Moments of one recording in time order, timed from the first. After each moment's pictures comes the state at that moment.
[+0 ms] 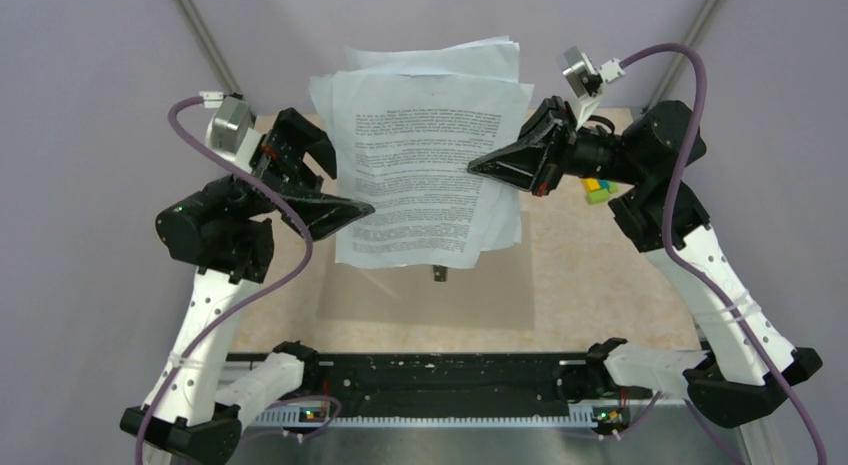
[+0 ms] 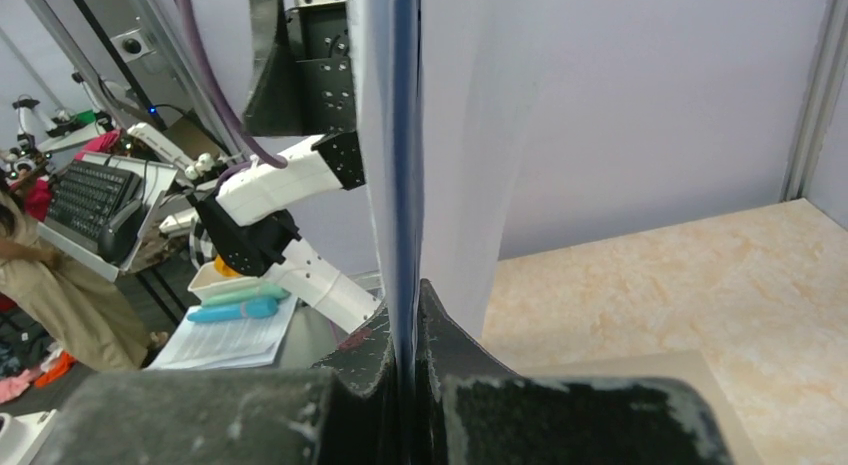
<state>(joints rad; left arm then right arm) -0.29 0.96 1.24 0.86 1.07 -1.19 0.59 1.14 1.53 -0.03 -0.91 0.53</state>
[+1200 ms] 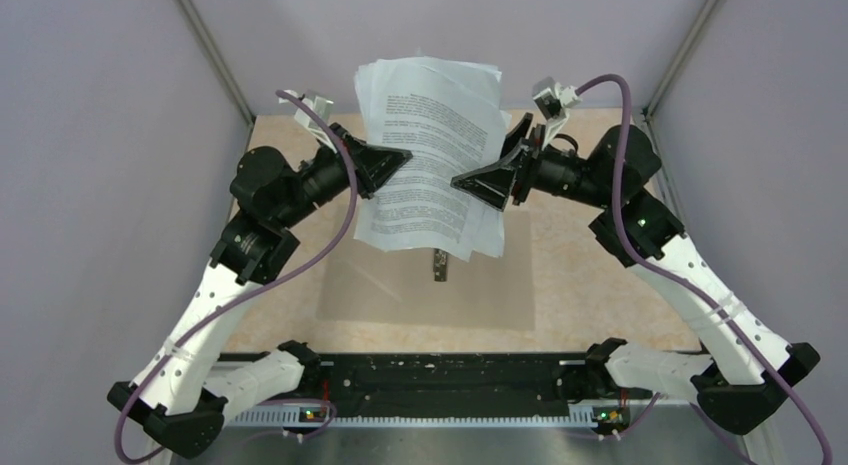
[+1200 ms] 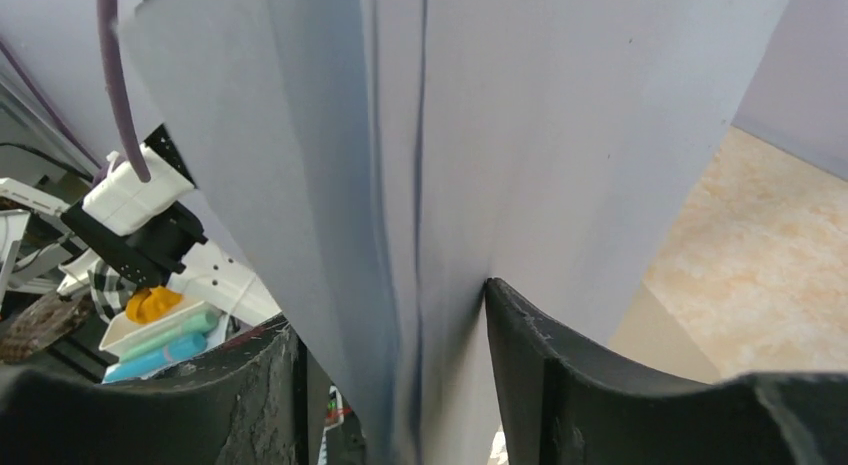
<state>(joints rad) -0.53 1.00 1.28 -0.14 0.38 -0.51 0.66 1.10 1.35 -0.08 -0.62 0.44</state>
